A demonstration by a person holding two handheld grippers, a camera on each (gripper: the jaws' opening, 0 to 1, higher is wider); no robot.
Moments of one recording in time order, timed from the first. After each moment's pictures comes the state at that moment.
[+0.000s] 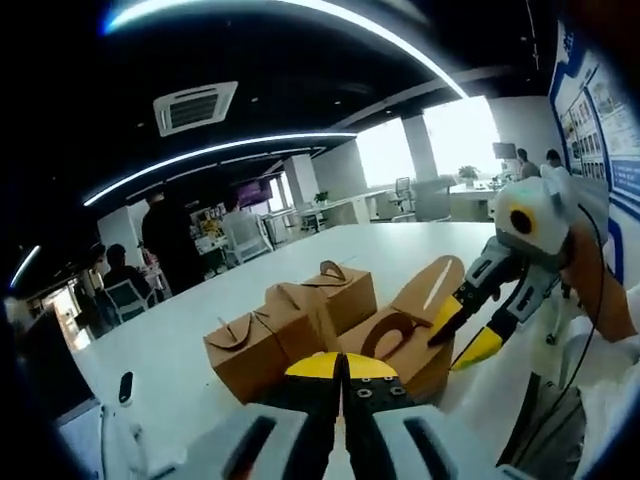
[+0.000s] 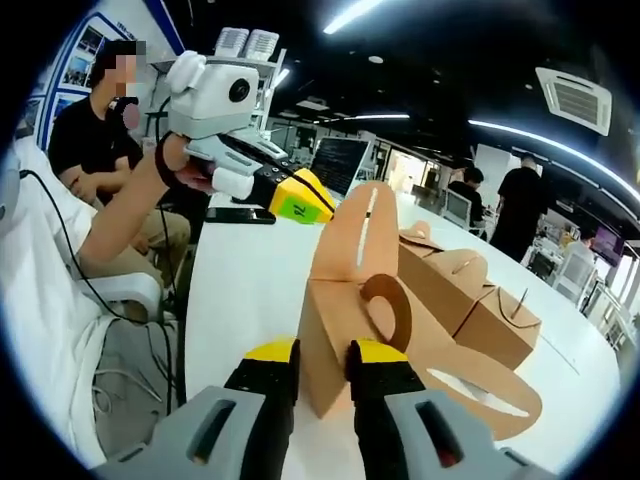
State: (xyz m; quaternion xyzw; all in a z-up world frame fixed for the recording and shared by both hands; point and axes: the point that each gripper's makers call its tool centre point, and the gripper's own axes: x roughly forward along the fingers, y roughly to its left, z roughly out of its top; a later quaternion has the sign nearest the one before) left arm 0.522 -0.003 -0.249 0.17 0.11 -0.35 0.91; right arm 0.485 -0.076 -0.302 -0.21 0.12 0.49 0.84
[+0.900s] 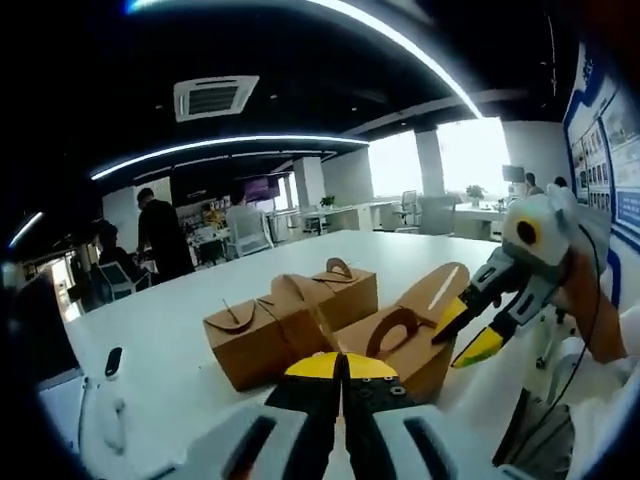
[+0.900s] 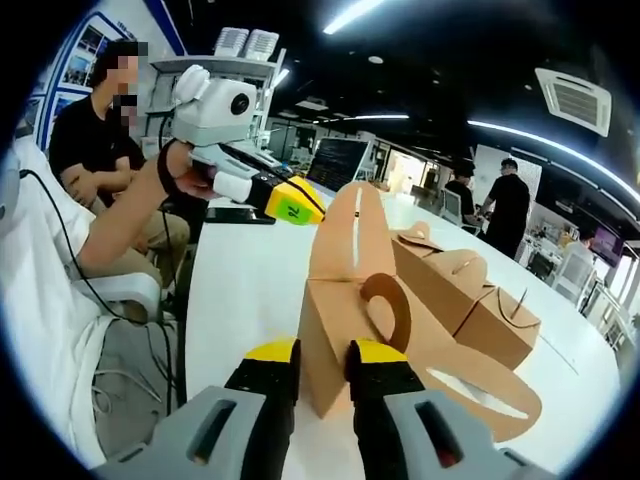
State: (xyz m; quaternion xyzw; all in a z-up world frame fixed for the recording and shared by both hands) left arm 0.523 0.013 -0.255 0.10 0.12 -0.36 0.92; right arm 0.484 -0.075 -0.303 -0.21 0.12 0.49 0.84
